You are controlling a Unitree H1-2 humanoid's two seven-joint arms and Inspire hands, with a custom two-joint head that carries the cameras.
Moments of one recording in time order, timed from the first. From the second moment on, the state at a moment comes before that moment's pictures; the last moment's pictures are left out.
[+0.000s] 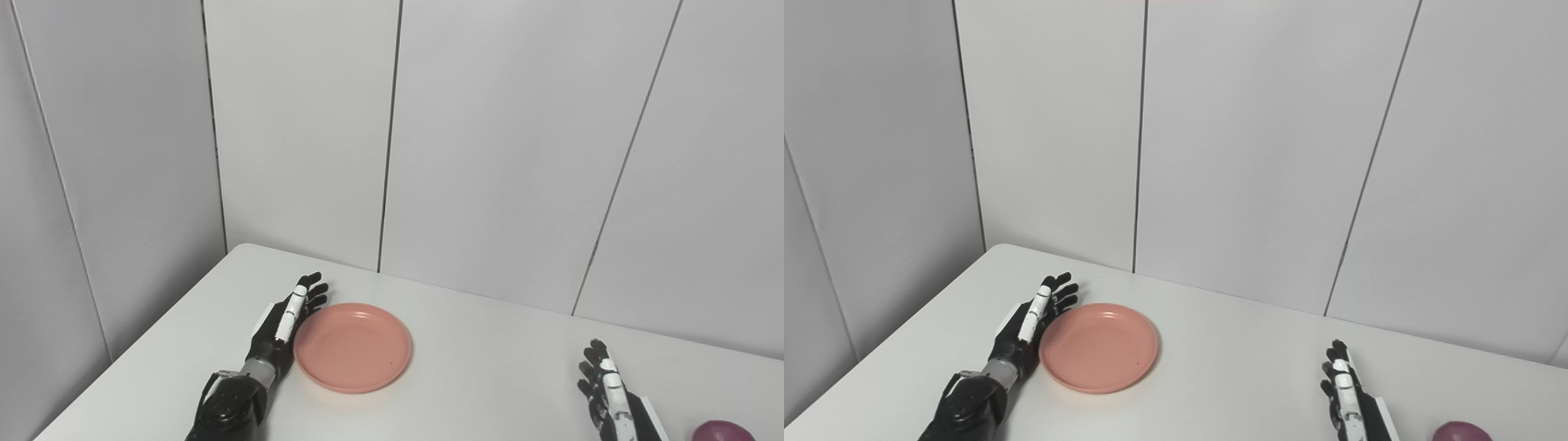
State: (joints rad) left arm -0.49 0.22 0.12 0.71 -0.21 -0.20 -0.16; right arm -0.25 -0.07 -0.01 0.07 0.11 0.12 0.13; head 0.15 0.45
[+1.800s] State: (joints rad) left arm -0.41 0.03 0.01 0.43 -0.20 0.05 -0.21; right arm -0.30 0.01 0.01 0.11 0.05 0.10 0.05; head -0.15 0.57
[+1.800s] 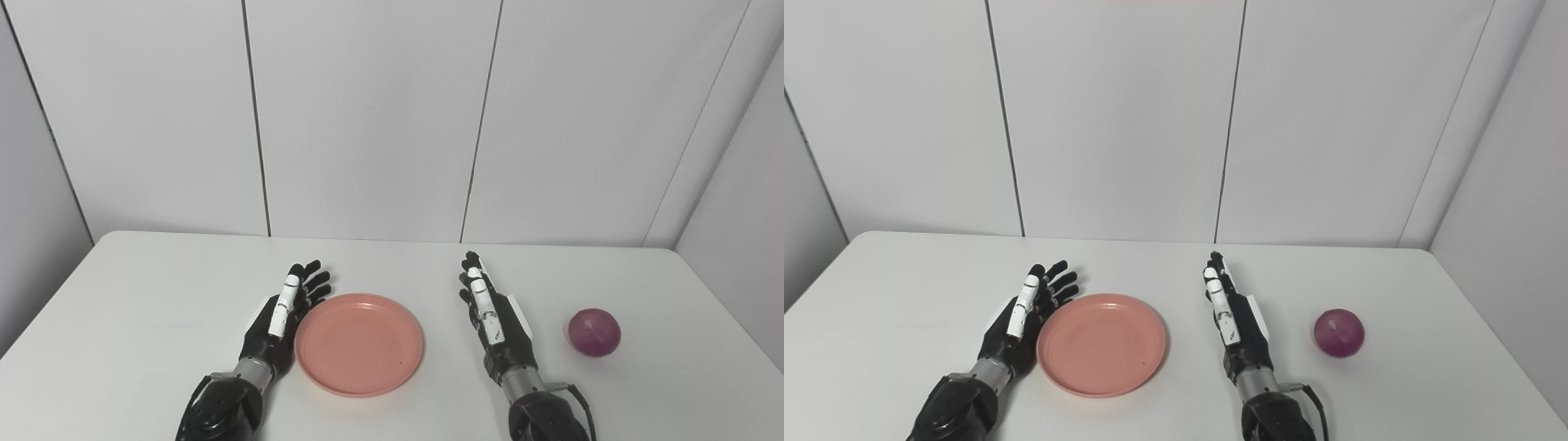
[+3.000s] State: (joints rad) left arm -0.39 -0.02 -0.02 0.39 -0.17 0.06 -0.19; right arm -0.33 0.00 -0.01 0.09 -0.01 0.09 -0.02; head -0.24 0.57
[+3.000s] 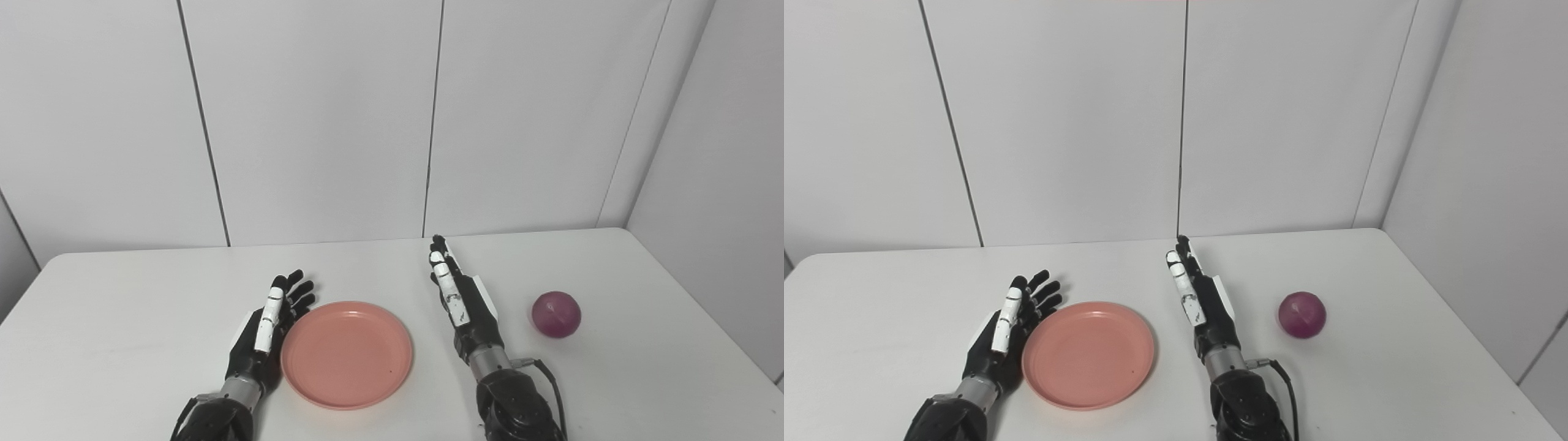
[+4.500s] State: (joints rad) left arm -0.40 -0.05 -0.03 0.40 -0.16 0.05 -0.17; right arm -0.21 -0.40 -0.05 -0.07 -0.53 0.38 0.00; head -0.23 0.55
